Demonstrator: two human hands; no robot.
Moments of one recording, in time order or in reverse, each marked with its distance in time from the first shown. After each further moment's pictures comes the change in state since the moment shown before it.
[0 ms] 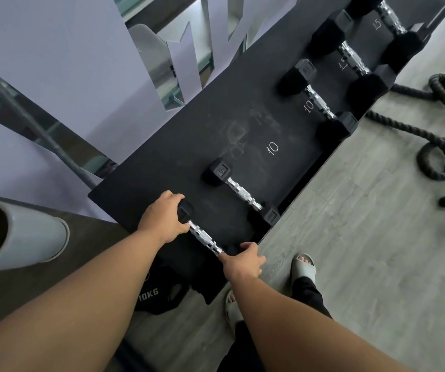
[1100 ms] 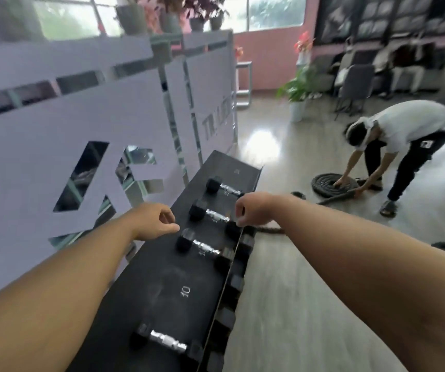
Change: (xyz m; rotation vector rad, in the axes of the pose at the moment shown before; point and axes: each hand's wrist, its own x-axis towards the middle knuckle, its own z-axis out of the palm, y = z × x) left_hand -0.089 0.356 -0.319 0.172 0.085 0.553; right_hand -0.181 -0.185 -0.514 -0.843 0.323 -0.887
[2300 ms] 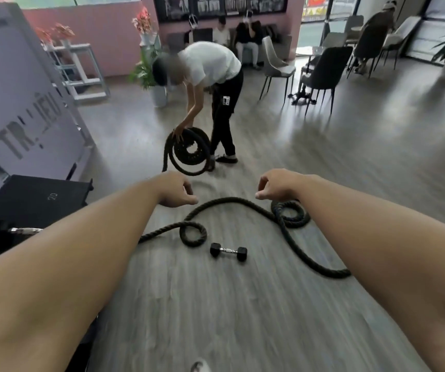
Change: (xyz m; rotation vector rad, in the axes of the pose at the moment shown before) left_hand 0.224 0.691 0.199 0.289 -0.198 0.613; right_hand -0.288 0.654 -0.022 0.261 0.147 0.636
